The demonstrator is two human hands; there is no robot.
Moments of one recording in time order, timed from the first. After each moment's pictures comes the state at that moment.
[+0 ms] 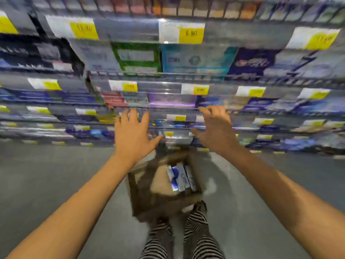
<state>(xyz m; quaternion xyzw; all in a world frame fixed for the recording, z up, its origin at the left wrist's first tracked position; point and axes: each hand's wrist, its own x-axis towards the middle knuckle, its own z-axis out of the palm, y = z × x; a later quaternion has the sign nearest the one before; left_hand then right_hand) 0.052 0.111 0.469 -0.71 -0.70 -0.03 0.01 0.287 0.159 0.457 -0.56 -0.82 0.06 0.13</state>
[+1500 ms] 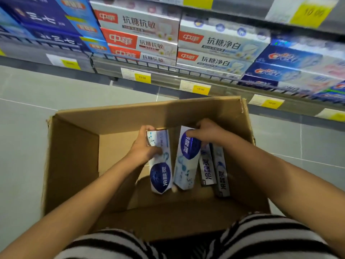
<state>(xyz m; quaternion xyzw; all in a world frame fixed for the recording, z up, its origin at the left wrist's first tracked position) 0.074 0.065 -0.234 -0.34 -0.70 -0.27 -0.56 0.263 0.177 -0.221 -0.59 -0.62 0.51 -0.10</state>
